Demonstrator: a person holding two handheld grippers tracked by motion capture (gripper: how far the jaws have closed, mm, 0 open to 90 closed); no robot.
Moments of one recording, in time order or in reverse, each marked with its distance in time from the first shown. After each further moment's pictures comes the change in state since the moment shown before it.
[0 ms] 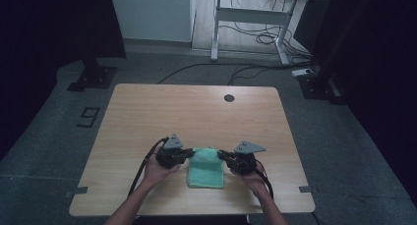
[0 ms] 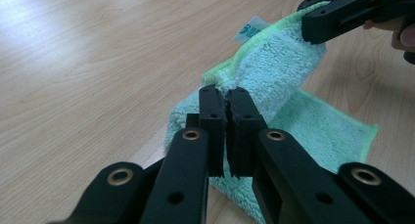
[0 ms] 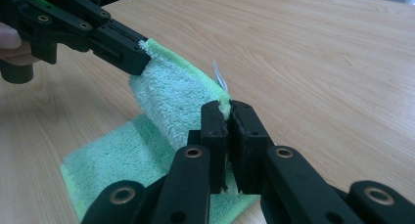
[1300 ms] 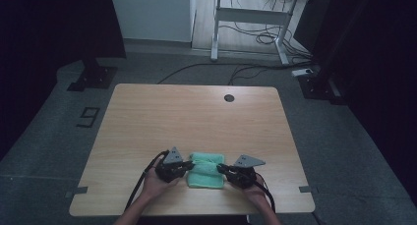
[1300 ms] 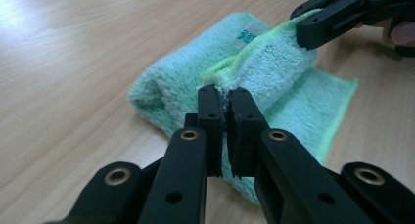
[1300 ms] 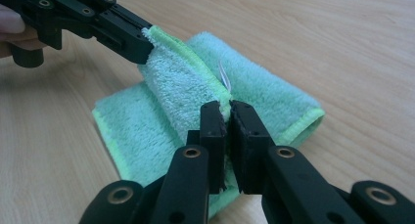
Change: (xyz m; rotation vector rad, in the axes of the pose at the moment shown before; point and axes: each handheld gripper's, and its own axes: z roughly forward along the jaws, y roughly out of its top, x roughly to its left) left arm -0.026 -0.034 -0.002 0.015 -0.013 0.039; right arm 0.017 -0.038 -0.005 0.027 0.050 -0.002
